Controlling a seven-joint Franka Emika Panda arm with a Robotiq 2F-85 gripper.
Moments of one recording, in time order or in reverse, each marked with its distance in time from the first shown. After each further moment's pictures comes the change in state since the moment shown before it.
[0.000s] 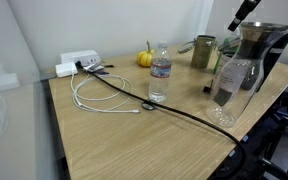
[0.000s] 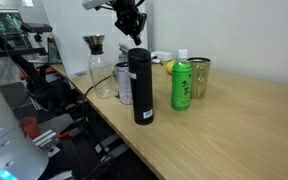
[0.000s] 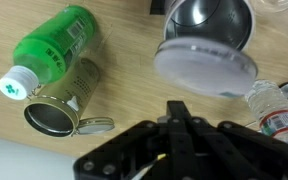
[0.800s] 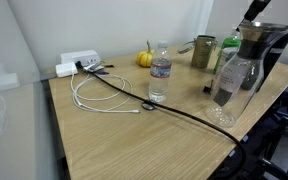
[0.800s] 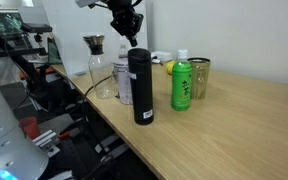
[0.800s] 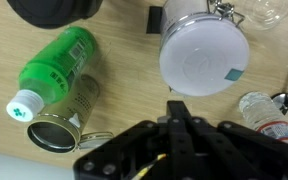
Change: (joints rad) arm 0.000 -0.061 -0.019 -0.024 0.010 -0.080 -0.008
